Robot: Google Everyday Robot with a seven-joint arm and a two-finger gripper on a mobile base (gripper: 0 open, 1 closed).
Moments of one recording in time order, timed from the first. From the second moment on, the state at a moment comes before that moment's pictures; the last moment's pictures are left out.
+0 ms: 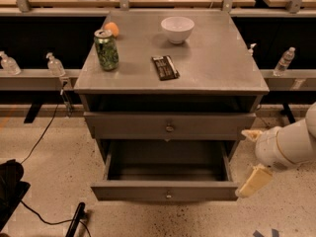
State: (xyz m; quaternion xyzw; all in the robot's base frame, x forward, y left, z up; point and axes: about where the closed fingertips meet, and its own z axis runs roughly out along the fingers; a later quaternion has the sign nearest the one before) arm 0.449 -0.241 0.713 -0.57 0.79 0.07 0.24
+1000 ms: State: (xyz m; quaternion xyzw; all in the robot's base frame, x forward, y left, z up) arm 0.441 -0.241 0.657 -0.61 0.73 0.10 0.28
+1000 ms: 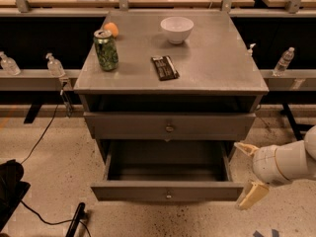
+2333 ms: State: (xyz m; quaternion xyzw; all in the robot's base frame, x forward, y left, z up) arm 0.397 -0.205 0.480 -0.68 0.61 0.26 0.32
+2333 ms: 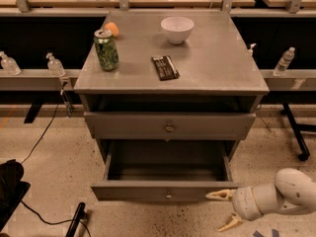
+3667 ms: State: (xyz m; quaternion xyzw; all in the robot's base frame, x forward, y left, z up) arm 0.444 -0.204 0.399 -0.65 0.64 0.20 0.34
